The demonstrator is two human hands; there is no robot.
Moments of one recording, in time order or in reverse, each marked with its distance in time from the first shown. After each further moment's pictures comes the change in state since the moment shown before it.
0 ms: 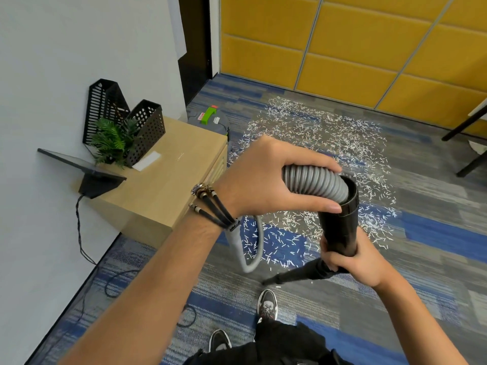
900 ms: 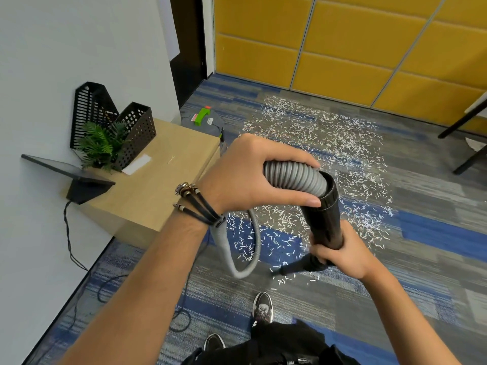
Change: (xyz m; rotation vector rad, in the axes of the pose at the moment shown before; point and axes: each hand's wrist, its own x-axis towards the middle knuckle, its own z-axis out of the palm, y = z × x) left_hand 0.023 -0.016 0.007 0.023 -0.017 -0.124; right_hand 0.020 0.017 -0.024 -0.004 0.053 0.046
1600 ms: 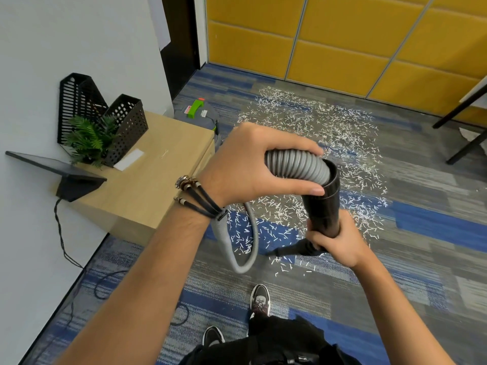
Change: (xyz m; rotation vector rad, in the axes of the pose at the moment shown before) left_hand 0.014 -0.004 0.007 0.009 0.045 0.057; right_hand 0.011 0.000 0.001 -0.024 0.127 -0.043
